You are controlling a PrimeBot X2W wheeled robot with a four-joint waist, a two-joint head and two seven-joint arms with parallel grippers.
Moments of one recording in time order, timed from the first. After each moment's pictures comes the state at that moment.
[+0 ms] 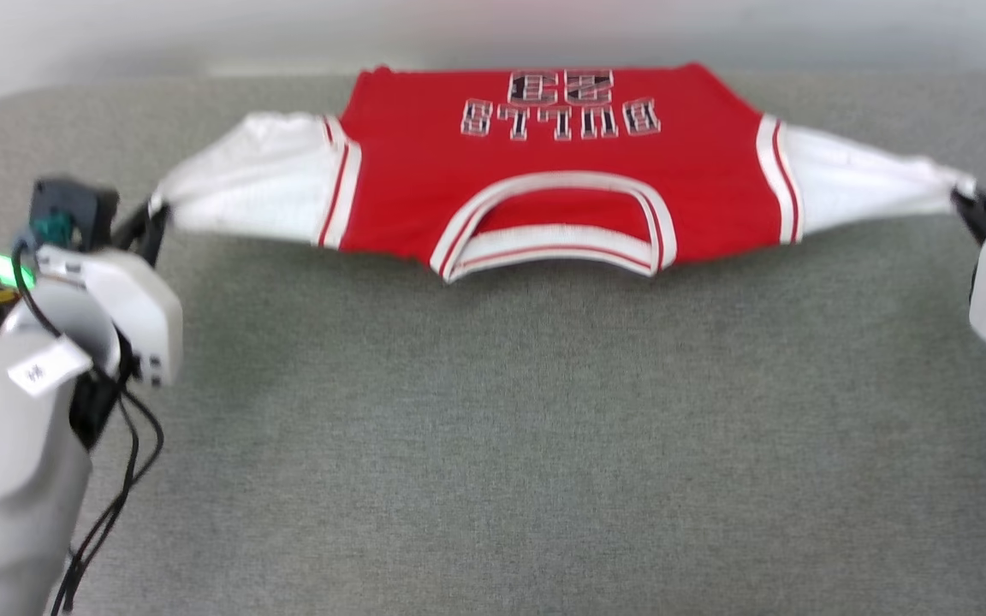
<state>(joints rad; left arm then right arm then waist) -0.75 0.51 -0.37 0.66 -0.36 -0.12 -0.01 -0.79 -0.55 0.35 0.66 0.52 0.13 0.26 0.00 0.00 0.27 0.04</state>
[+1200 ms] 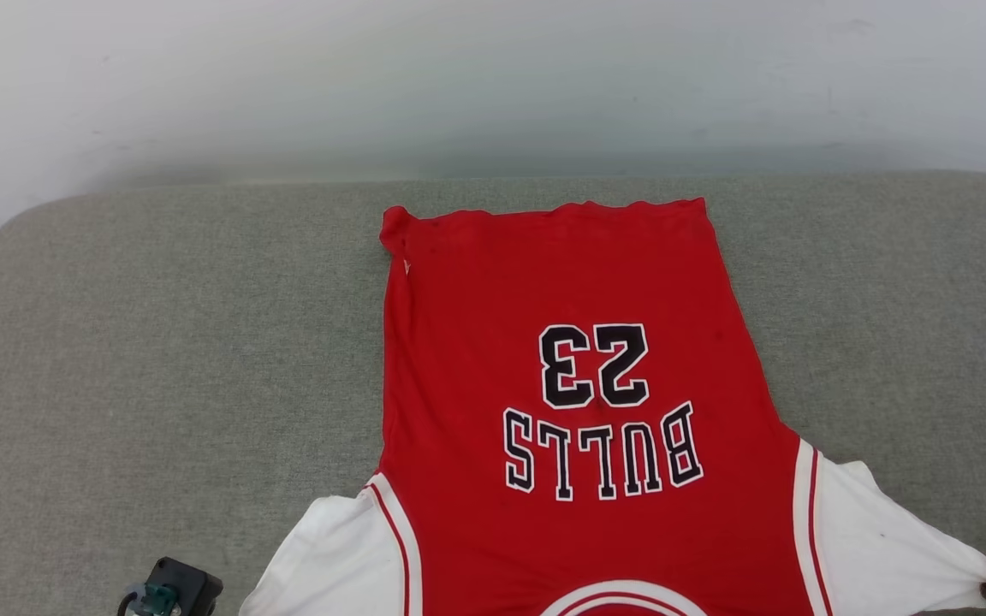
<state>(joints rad) 0.18 0.72 -0.39 -0.15 -0.59 0.06 0.47 0.12 -0.53 -0.12 0.00 0.58 0.13 0.86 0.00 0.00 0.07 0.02</state>
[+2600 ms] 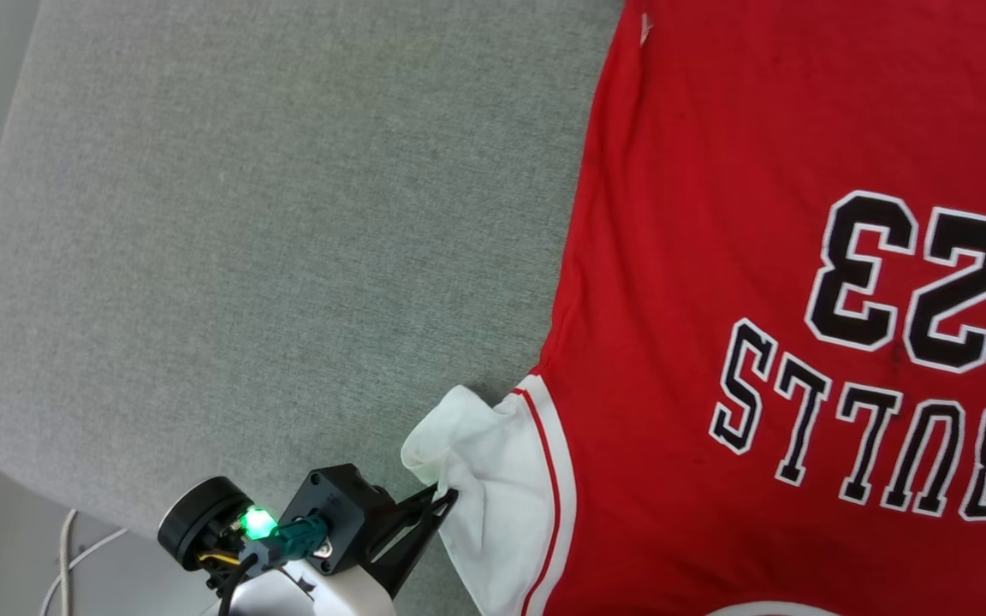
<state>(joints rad) -0.07 0.60 -0.55 -0.56 -0.48 0.03 0.53 -1.02 -0.55 -0.11 0.26 0.33 0.13 1.28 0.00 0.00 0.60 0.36</state>
